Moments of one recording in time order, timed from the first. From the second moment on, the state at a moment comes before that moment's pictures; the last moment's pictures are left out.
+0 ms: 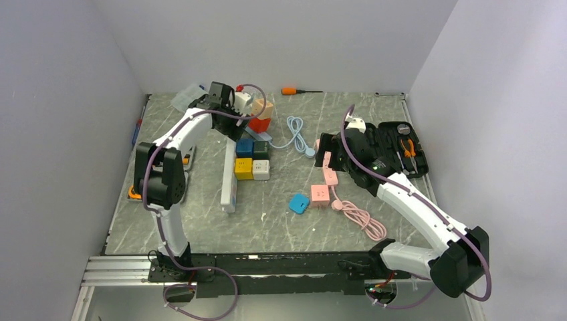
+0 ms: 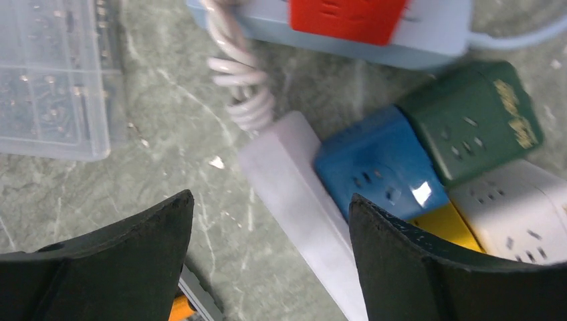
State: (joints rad) left arm -0.28 1.90 1.60 -0.64 0.08 0.34; right arm 0.54 1.15 0.95 -0.47 0.28 0.51
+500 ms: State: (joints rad) left arm -0.24 2.11 1.86 -0.60 0.17 0.28; right arm 0.54 1.13 0.94 -0.45 0.26 0.52
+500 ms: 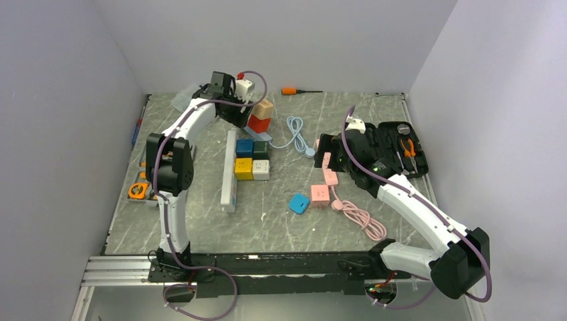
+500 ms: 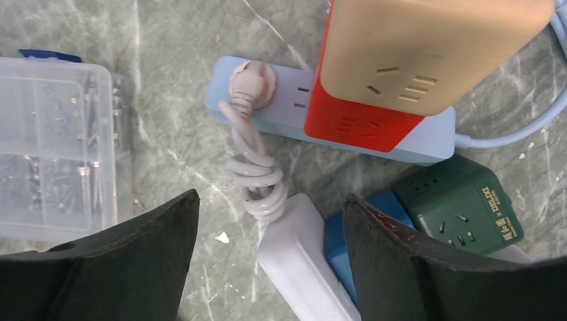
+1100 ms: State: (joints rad) left arm -0.27 2.02 1.53 -0.41 0.08 0.42; right arm 0.54 1.15 0.92 -0.43 0.23 0.52
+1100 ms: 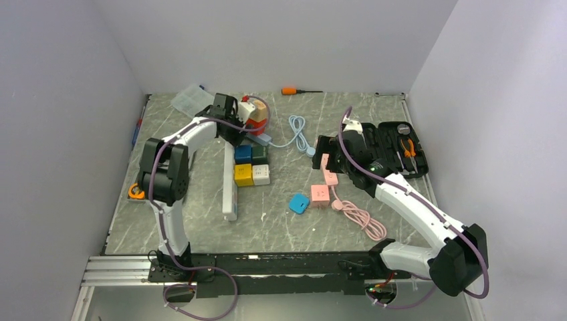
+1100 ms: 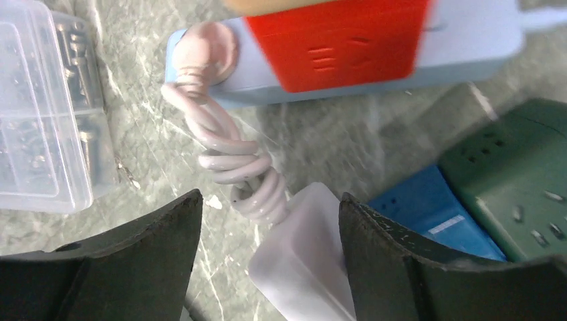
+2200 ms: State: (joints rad) left arm -0.12 1.72 1.22 -0.45 0.33 0.50; right arm 0.54 1.45 1.11 -0.26 0.09 0.41
